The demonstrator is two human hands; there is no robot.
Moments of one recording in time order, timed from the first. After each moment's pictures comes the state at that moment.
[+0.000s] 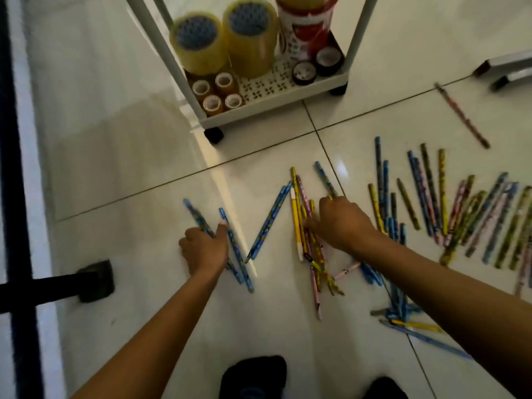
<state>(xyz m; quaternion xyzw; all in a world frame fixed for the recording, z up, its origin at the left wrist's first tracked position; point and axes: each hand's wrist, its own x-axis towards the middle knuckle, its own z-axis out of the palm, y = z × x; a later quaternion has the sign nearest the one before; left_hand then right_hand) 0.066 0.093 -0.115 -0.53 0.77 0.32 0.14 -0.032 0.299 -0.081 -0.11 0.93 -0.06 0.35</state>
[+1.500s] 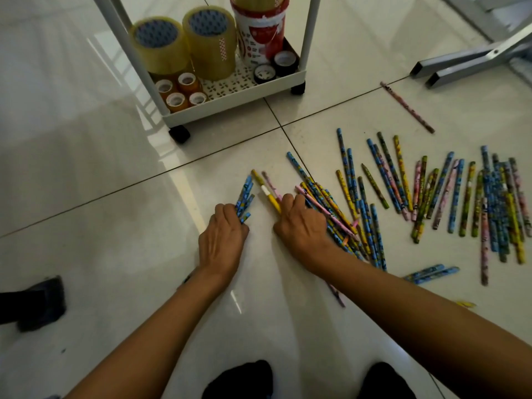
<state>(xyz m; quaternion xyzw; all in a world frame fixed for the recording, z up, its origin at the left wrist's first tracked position) 0.063 0.141 -0.160 -0.12 0.97 0.20 0.05 0.022 0.283 -0.150 -0.09 0.99 -0.08 0.11</state>
